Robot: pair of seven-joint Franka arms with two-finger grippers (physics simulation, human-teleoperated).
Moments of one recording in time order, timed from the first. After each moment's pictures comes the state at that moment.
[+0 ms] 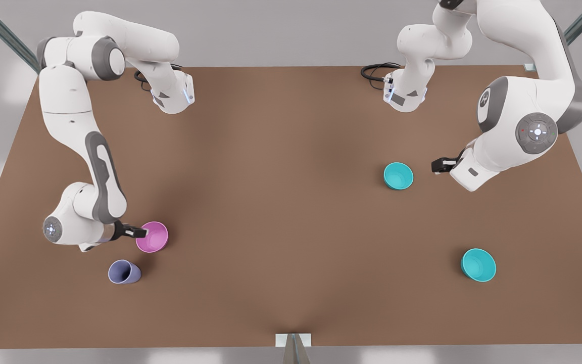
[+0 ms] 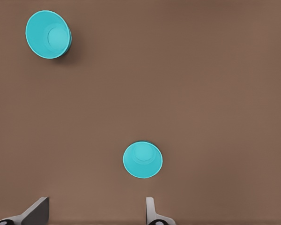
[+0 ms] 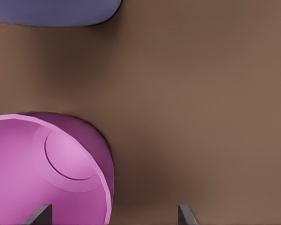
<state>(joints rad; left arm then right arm) -0.12 0.17 -0.04 -1.49 0.03 1.42 -0.15 -0.17 0.67 0.05 -1.67 0.21 2.06 0.01</state>
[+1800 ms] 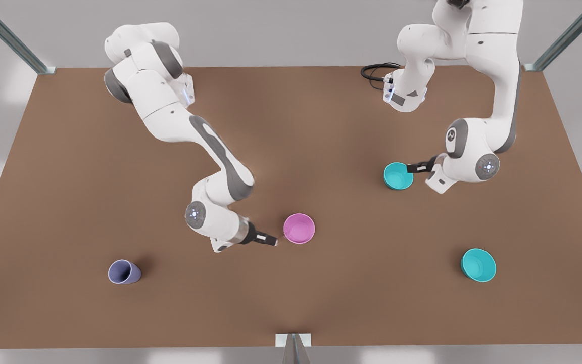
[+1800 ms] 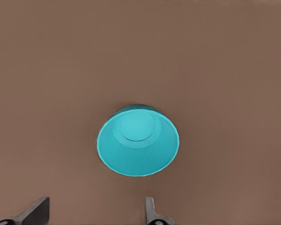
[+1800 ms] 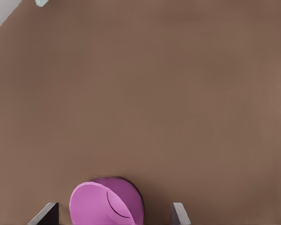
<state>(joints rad) -0.12 0.11 0.11 -2.29 -0.21 1.96 -0.11 0.29 0.82 0.21 -1.27 0.39 2.28 0.56</state>
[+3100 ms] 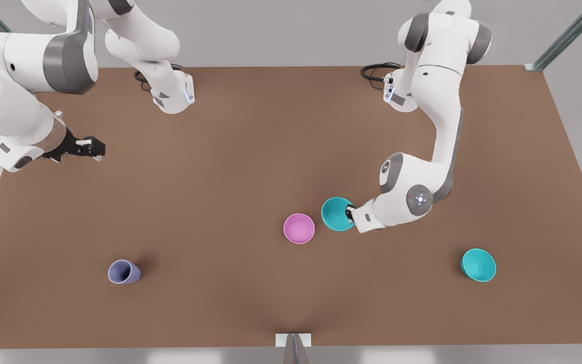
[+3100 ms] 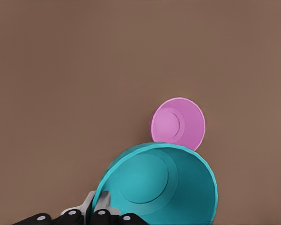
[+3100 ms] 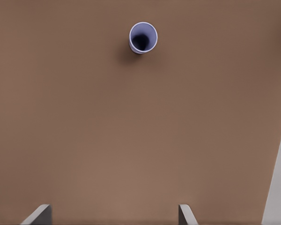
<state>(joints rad) -0.47 0.60 0.10 -1.41 -0.39 1.97 0.16 -0.06 0.19 0.19 -1.20 -0.19 1.22 -0.02</state>
